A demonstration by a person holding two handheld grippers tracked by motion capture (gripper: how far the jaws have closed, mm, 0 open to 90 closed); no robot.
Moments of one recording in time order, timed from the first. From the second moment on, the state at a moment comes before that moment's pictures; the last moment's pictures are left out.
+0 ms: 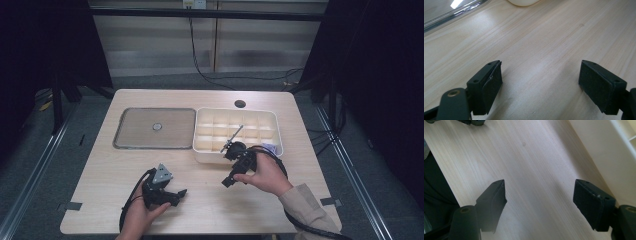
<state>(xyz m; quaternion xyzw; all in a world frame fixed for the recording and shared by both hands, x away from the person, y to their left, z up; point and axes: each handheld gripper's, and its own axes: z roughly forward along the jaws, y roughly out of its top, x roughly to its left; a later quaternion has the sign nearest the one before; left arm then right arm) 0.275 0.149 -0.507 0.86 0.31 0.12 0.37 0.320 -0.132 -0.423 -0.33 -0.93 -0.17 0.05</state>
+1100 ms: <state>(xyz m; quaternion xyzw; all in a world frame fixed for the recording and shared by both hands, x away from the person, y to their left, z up) 0.275 0.149 -0.507 0.86 0.31 0.12 0.37 0.311 -0.123 -0.456 -0.32 -0.93 -0.18 0.05</state>
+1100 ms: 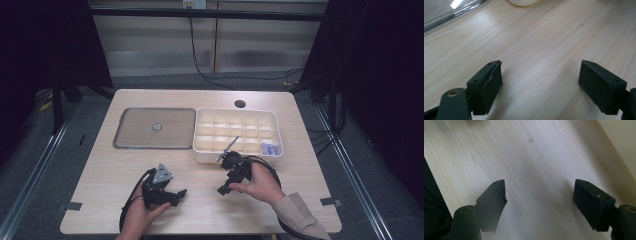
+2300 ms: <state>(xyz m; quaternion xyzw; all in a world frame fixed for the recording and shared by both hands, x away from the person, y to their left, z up) 0.275 0.149 -0.507 0.86 0.31 0.12 0.37 0.297 -0.127 -0.479 -0.29 -0.93 -0.22 0.02</state>
